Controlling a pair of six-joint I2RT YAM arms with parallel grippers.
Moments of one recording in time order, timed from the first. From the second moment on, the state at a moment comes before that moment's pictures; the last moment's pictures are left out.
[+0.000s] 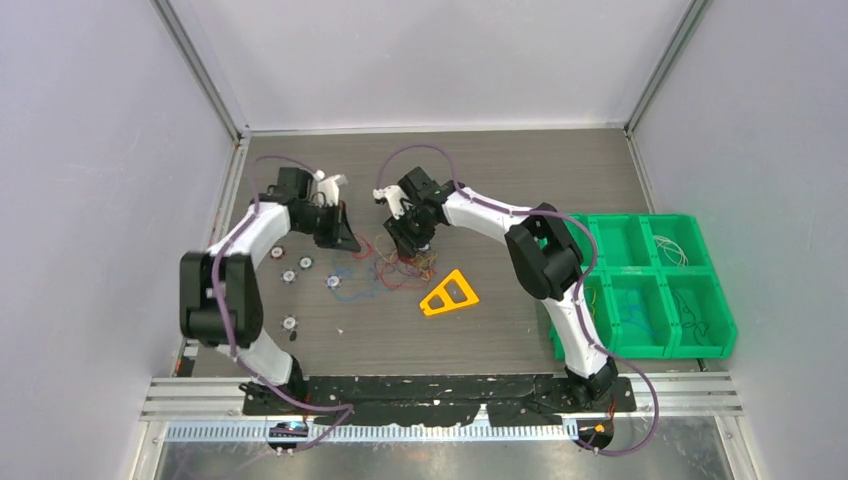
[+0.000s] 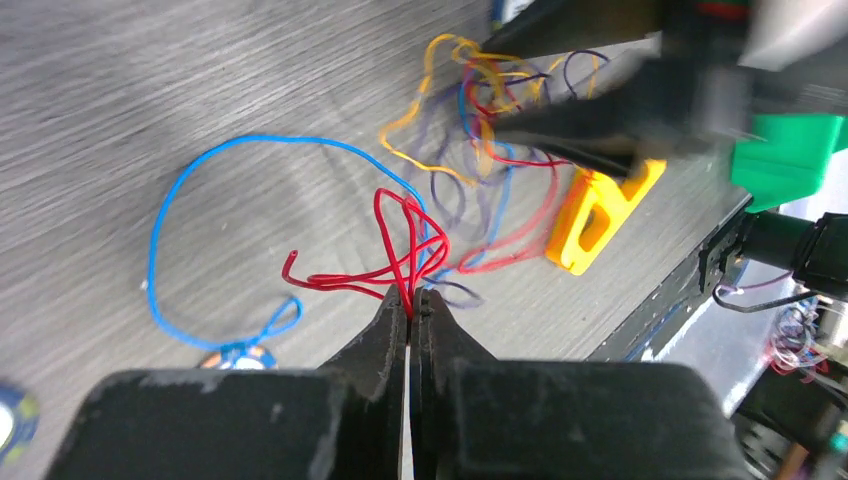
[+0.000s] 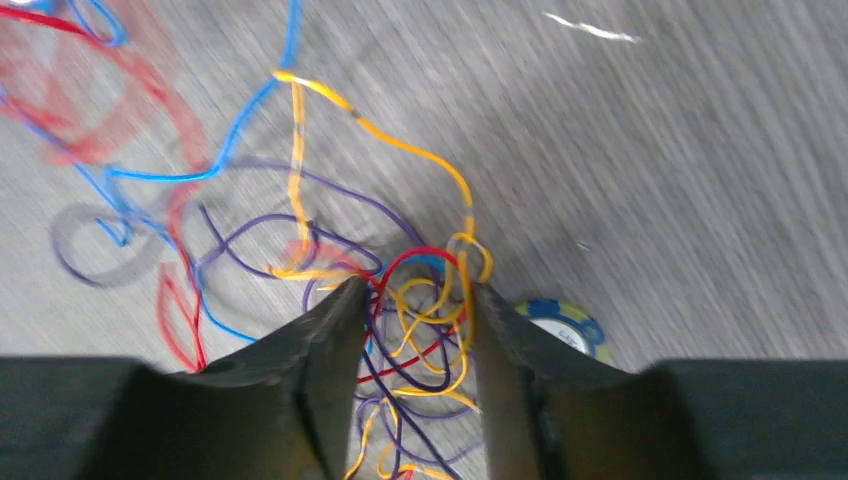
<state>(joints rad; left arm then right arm) -0.07 1.71 1.12 -0.61 0.68 0.00 0.72 2.24 1.76 -0.60 -0.38 -0.10</state>
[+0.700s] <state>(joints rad) 0.13 1.14 1.81 -0.77 0.72 -0.03 0.79 2.16 1.61 -0.47 -0.12 -0.31</state>
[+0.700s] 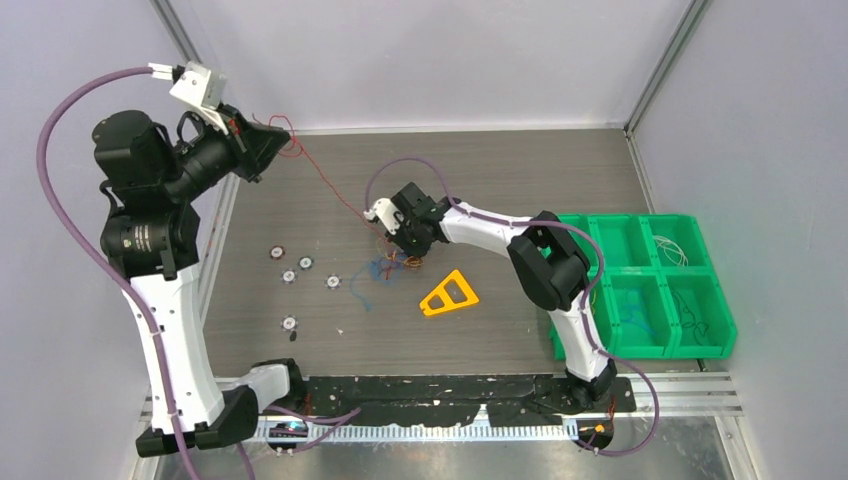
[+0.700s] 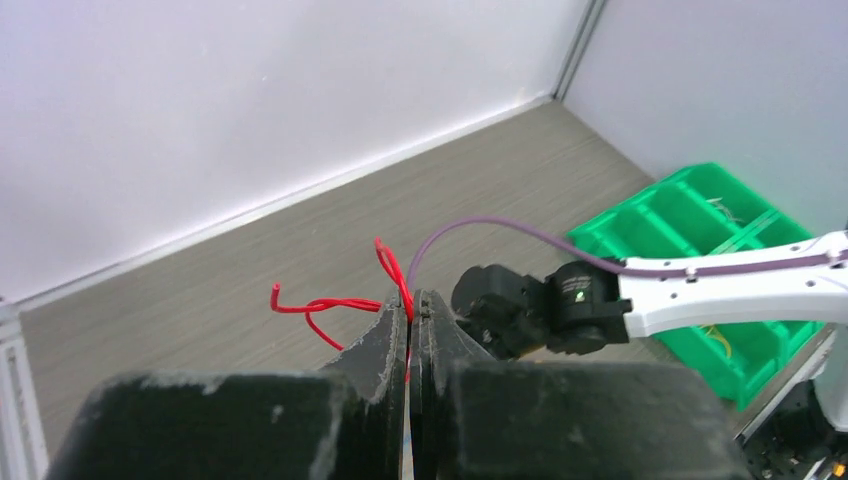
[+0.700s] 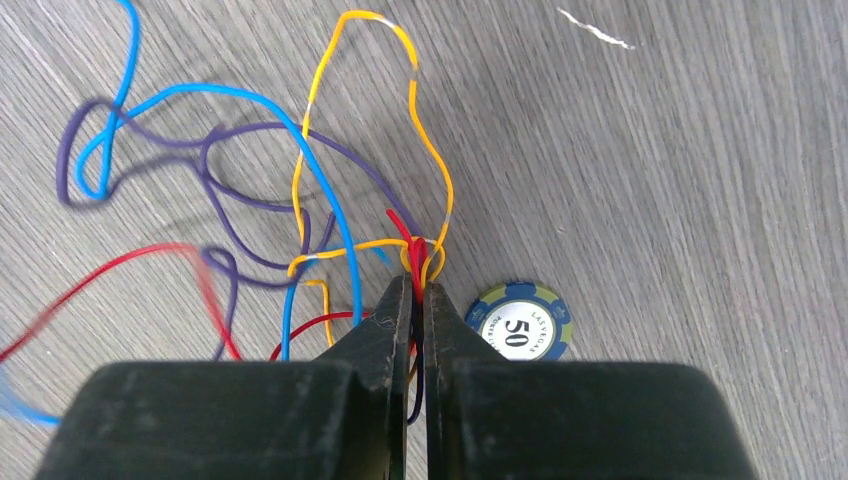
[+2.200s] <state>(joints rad) 0.31 1.16 1.93 -0.56 0.64 -0.34 0.75 2.10 1.55 -0.54 -0.03 -0.37</state>
